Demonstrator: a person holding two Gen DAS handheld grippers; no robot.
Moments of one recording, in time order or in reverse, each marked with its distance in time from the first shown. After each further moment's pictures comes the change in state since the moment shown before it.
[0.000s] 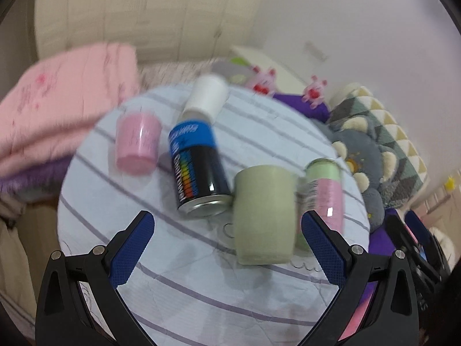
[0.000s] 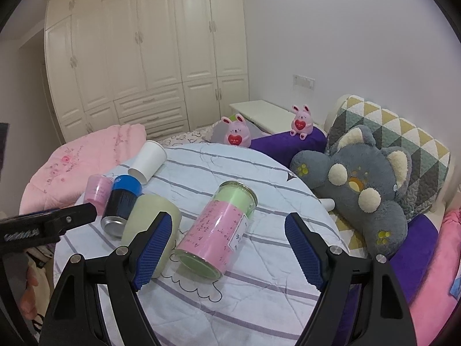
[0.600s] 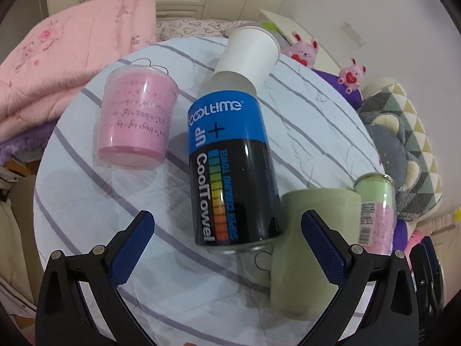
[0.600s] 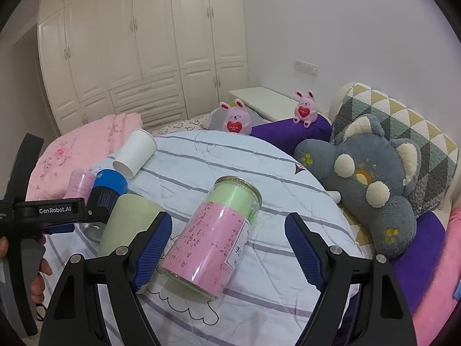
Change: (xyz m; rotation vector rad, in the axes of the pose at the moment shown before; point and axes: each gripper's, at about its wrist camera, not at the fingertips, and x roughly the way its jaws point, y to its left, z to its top) left arm 0.081 0.028 0.025 -0.113 0.184 0.053; right arm 0.048 -0.001 0.004 0.006 0.064 0.002
